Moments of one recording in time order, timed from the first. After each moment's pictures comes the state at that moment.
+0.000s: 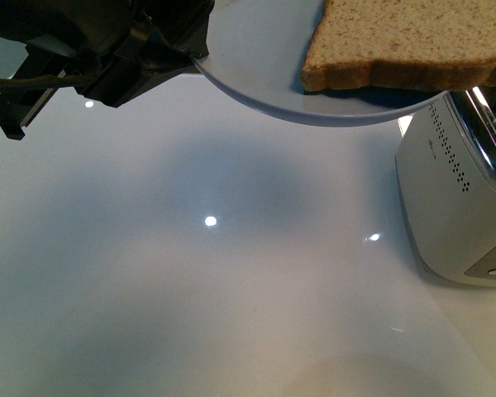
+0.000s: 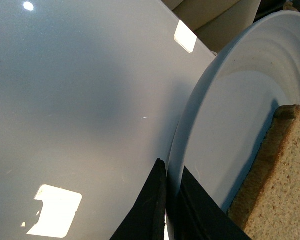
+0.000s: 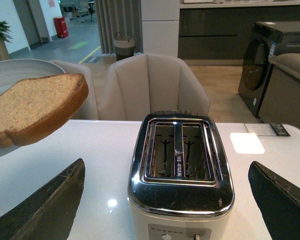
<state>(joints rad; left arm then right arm) -0.54 1.54 0.87 0.04 -0.02 -0.96 0.00 0.00 0.02 0.00 0.00 0.01</state>
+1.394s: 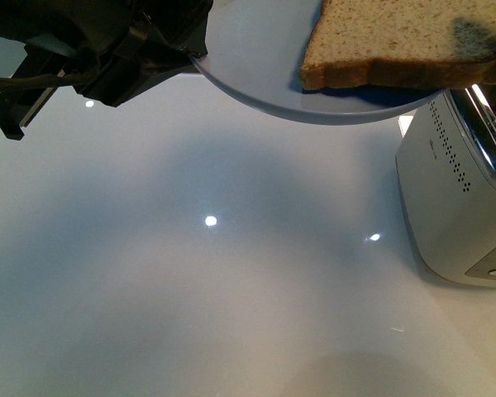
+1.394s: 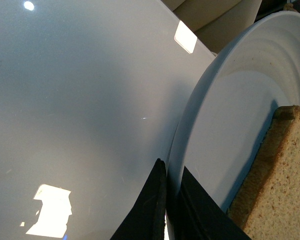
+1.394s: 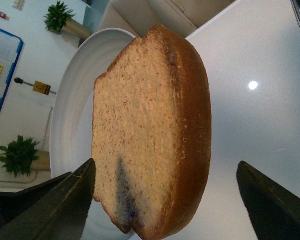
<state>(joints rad) -0.54 1.54 0.87 0.04 -0.02 -0.97 0.29 1.13 0.42 0.40 -0.10 0.85</state>
